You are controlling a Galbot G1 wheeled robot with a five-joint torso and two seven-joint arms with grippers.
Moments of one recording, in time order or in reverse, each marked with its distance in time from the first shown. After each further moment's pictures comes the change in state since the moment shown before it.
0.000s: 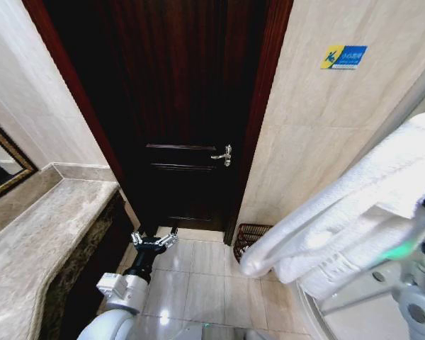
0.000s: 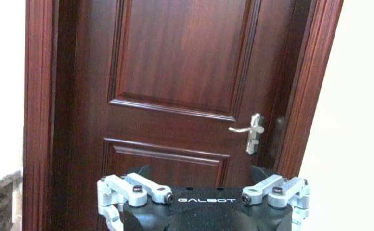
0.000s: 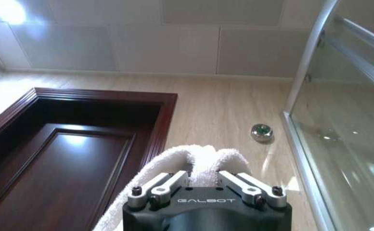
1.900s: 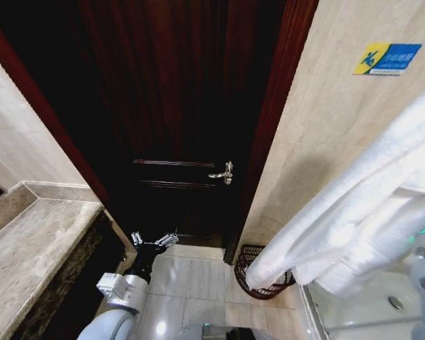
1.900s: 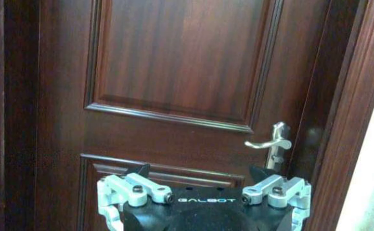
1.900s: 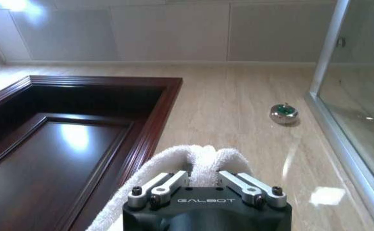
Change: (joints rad) left arm 0.000 0.000 0.000 0.000 0.000 0.000 0.000; right arm 0.172 -0.195 0.002 -0.102 0.066 -0.022 0.039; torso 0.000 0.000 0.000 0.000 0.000
